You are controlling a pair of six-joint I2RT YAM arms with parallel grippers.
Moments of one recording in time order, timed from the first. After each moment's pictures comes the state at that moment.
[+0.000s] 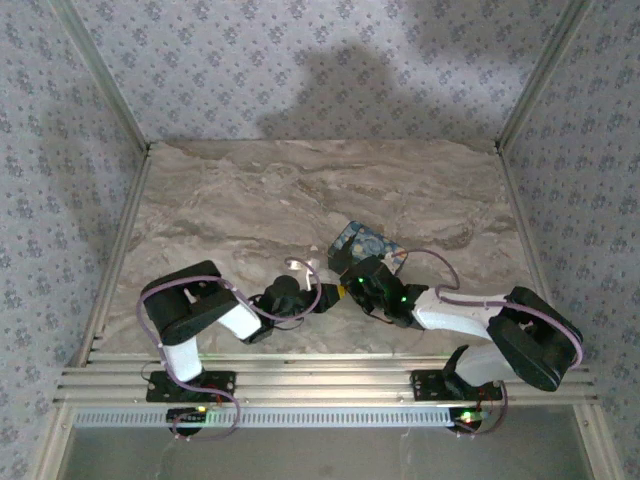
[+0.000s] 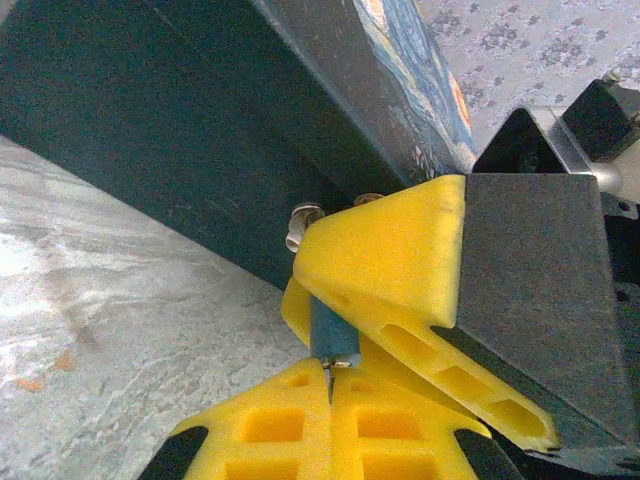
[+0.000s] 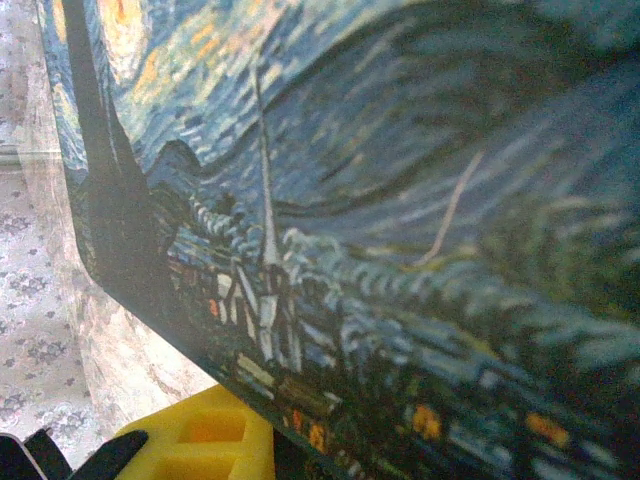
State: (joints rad) left arm -0.99 1.80 0.40 1.10 0.11 -1.03; right arm 0.86 1.35 0.49 0.14 0.14 1.50
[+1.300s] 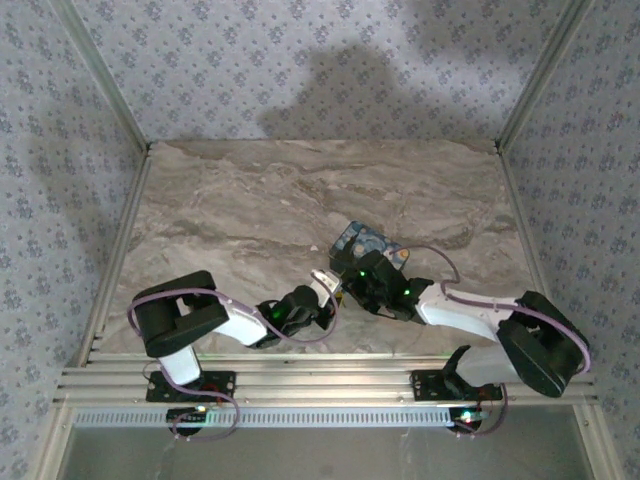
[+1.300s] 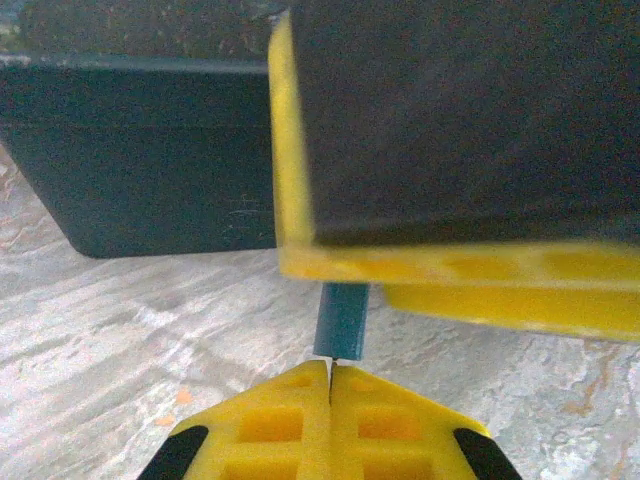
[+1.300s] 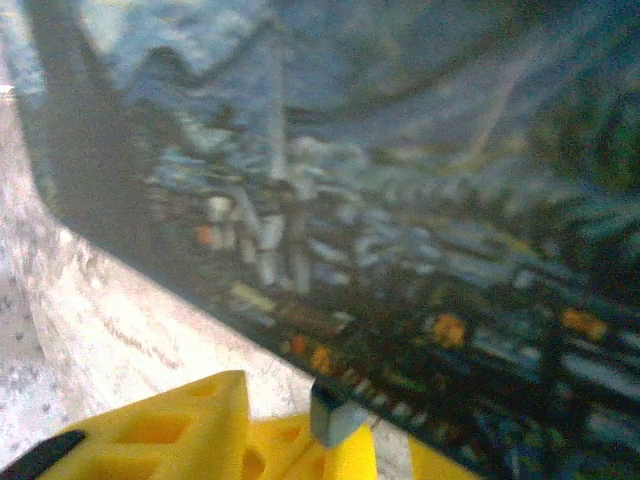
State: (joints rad) left arm -1.13 1.71 0.47 0.75 -0.21 -0.32; right arm 0.82 1.30 0.54 -0.05 0.01 1.41
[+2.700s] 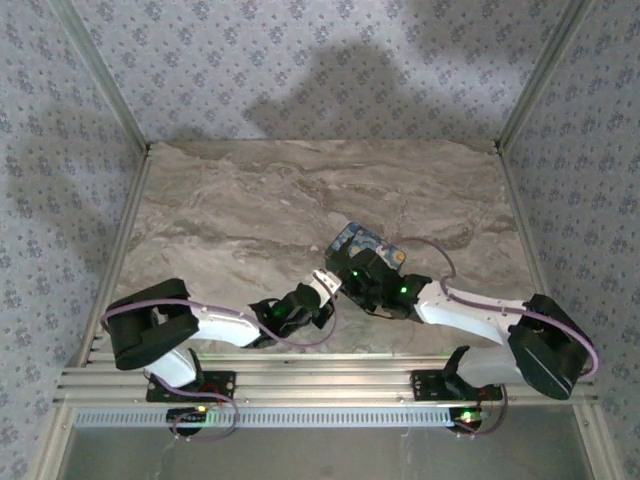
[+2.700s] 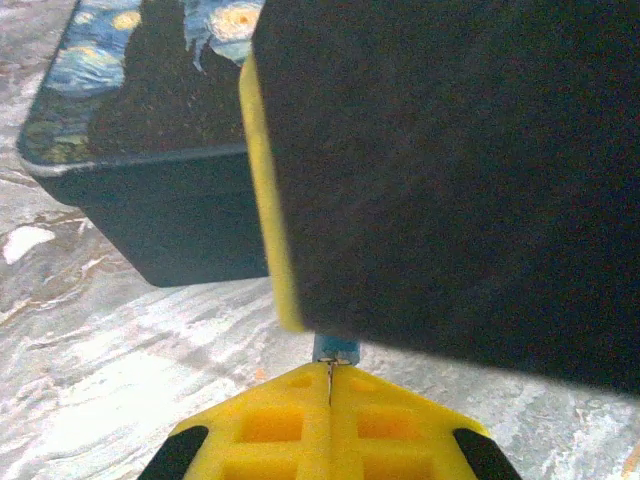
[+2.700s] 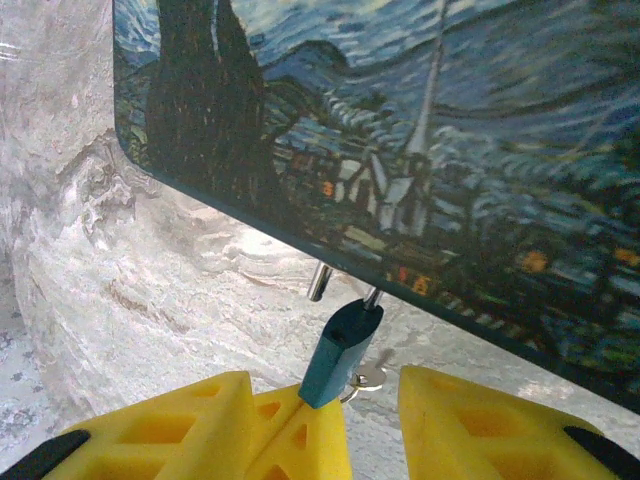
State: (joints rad) left arm -1.17 1.56 0.50 0.50 -0.35 -0.19; right arm 0.89 1.29 0.64 -0.18 0.06 1.35
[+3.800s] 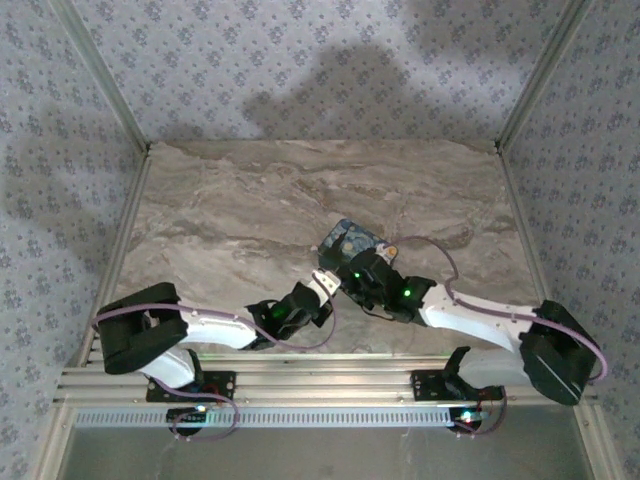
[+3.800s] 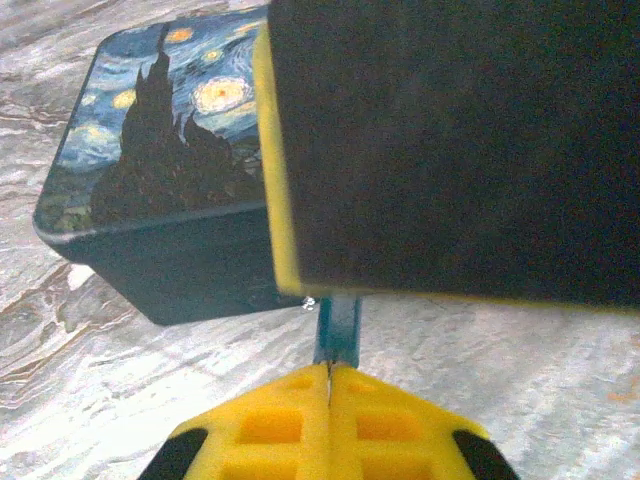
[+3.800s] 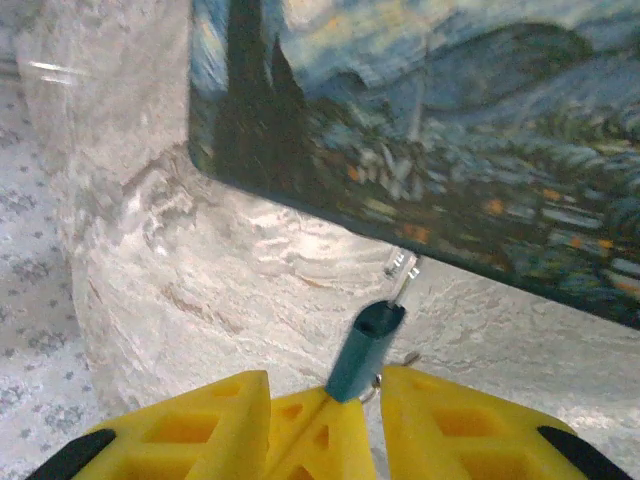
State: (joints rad) left arm -1.20 1.50 0.50 0.48 -0.41 -0.17; right arm 0.92 1.21 0.64 -0.17 0.12 1.38
